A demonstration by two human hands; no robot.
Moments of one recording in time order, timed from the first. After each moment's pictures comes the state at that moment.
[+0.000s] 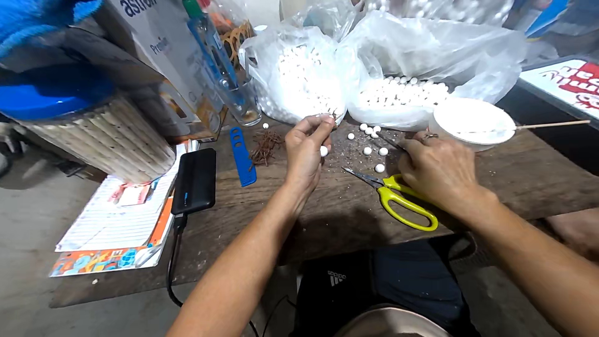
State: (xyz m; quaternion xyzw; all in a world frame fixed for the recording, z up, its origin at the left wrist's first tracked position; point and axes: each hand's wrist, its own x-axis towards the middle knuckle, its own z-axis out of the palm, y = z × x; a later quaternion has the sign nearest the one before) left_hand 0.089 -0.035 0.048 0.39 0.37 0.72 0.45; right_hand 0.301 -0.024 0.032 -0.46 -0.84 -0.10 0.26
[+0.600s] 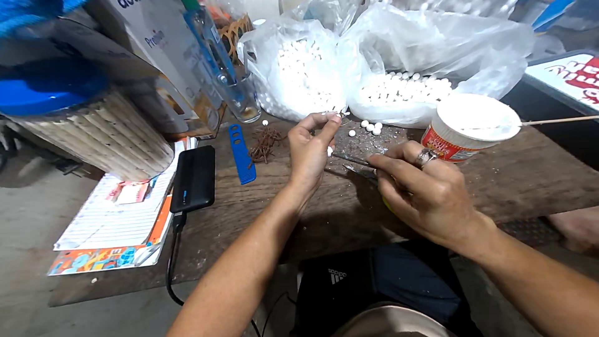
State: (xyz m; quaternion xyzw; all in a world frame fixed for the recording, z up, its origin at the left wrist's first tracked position) left_hand 0.092 -0.037 0.043 0.44 0.39 0.71 0.39; right_hand 0.272 -0.062 0.036 -0.25 -0.85 -0.07 0.45
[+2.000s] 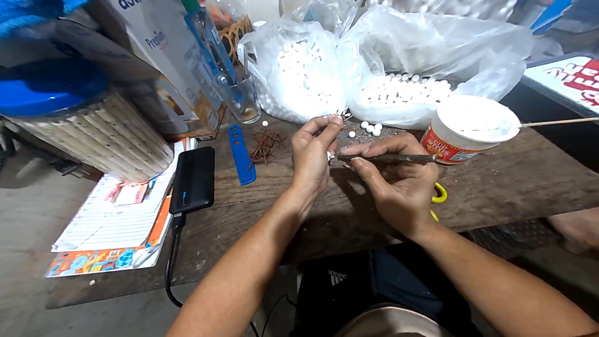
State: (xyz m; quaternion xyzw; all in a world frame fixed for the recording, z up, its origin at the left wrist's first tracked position) left_hand 0.094 -0.052 0.043 0.44 0.38 0.68 0.45; right_hand 0.225 -0.056 0.021 -0.15 -0.69 0.29 0.65
